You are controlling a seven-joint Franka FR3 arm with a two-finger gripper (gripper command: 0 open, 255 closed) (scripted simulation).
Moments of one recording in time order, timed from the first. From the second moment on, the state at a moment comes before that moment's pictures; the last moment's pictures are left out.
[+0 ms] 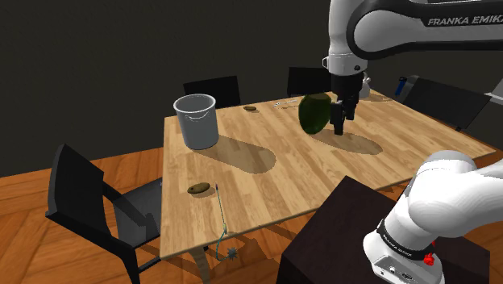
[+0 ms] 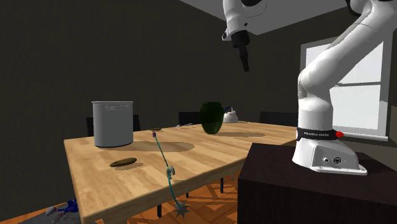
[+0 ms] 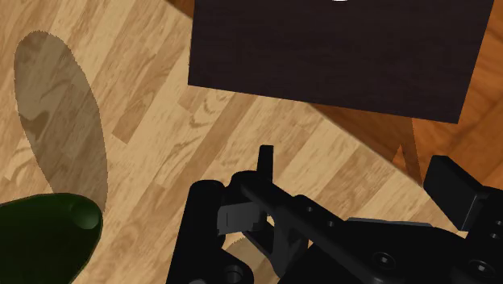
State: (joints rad) arm 0.01 -0.77 0.01 -2.44 -0.07 1.47 -0.07
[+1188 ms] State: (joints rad) arm 0.06 -0.47 0.28 -2.55 0.20 1.89 0.39
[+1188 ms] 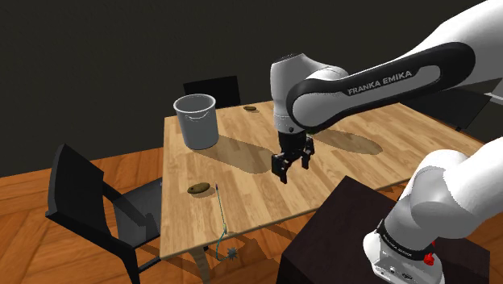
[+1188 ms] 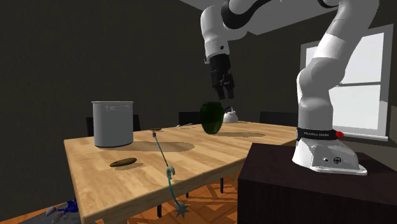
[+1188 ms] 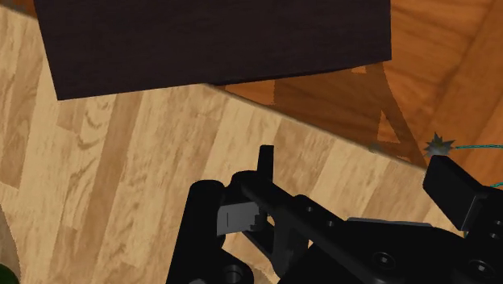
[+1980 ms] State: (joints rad) arm 0.08 -0.01 0.44 -2.39 0.18 2.22 0.75
